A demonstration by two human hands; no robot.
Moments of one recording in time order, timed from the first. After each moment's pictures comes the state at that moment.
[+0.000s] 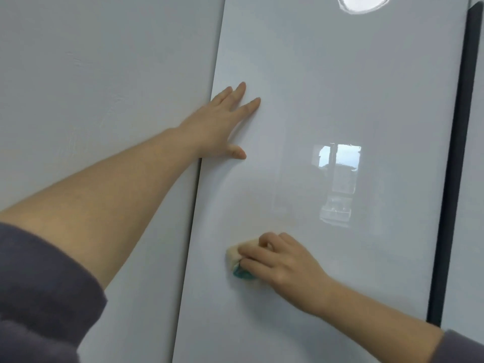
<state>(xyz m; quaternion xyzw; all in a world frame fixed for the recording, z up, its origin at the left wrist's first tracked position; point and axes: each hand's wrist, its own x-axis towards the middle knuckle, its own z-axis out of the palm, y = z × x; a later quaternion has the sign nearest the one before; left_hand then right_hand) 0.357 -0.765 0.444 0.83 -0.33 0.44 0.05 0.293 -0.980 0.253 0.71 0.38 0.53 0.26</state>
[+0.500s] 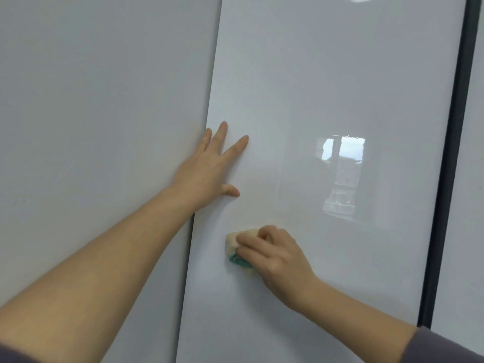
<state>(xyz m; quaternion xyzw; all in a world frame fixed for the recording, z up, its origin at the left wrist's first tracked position) 0.350 -0.772 0.353 0.86 -0.27 0.42 0.12 0.303 -0.970 0.227 0.72 0.34 0.58 0.16</state>
